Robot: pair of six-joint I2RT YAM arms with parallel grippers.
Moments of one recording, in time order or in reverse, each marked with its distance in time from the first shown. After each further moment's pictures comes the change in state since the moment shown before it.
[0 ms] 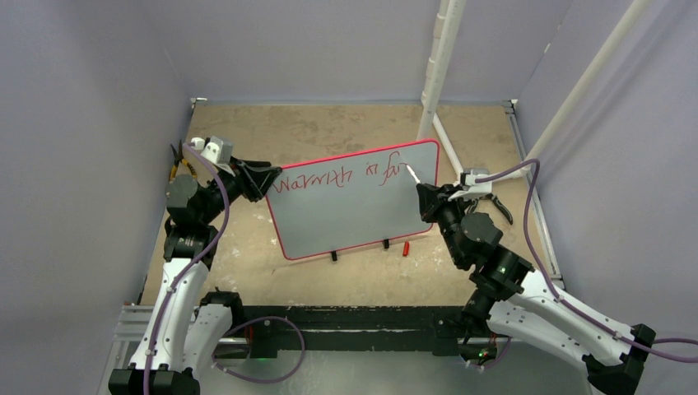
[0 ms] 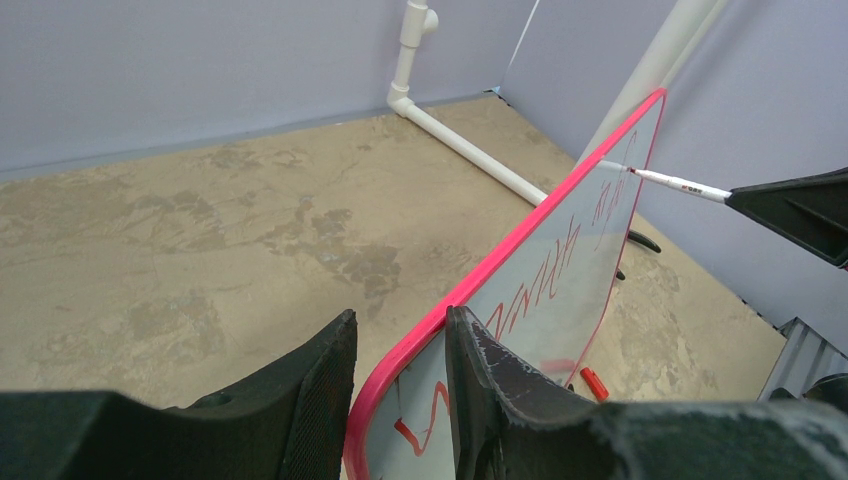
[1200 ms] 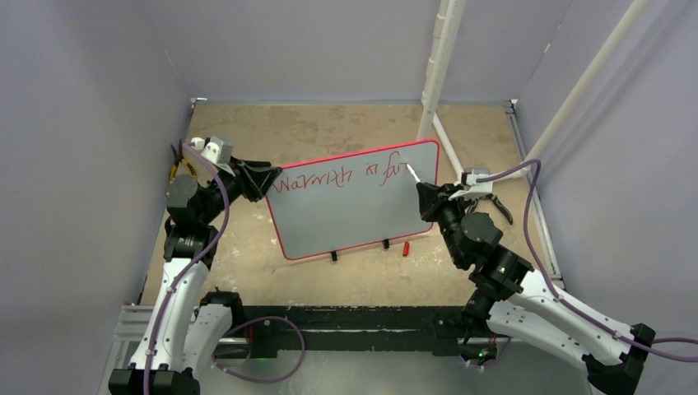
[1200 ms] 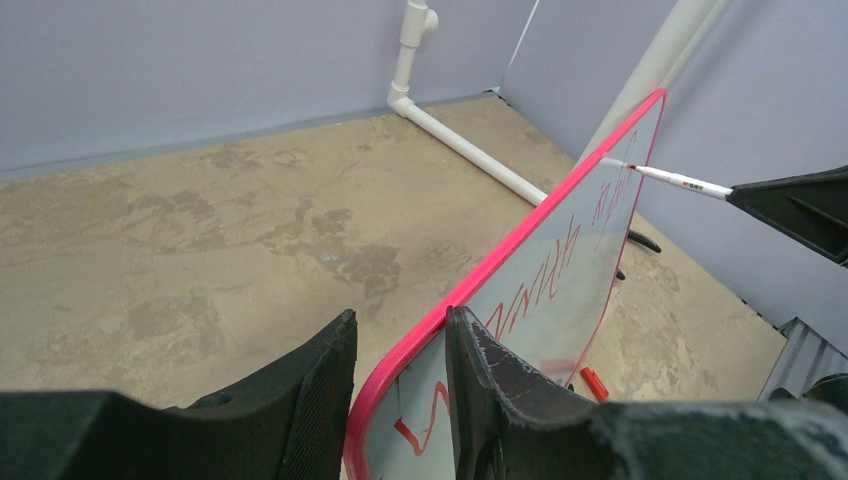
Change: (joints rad) left arm 0.000 0.000 0.000 0.000 0.000 0.000; right arm 0.000 0.007 0.000 0.016 0.004 0.009
